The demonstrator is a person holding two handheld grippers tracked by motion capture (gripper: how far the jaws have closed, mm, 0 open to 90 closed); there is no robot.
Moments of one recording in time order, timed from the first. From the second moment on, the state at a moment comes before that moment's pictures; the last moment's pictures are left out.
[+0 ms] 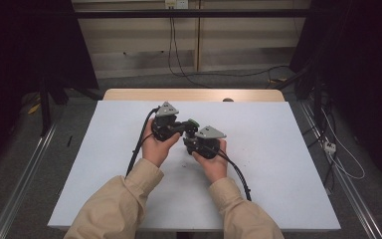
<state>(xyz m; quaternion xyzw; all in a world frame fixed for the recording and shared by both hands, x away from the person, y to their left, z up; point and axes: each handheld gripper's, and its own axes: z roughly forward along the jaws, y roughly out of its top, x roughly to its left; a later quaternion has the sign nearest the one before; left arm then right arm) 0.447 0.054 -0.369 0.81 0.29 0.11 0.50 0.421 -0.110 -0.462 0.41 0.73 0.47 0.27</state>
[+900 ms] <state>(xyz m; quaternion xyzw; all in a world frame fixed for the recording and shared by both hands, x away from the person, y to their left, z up) 0.451 0.052 -0.364 0.80 0.29 0.12 0.51 0.422 -0.110 -0.461 0.41 0.74 0.47 0.26</state>
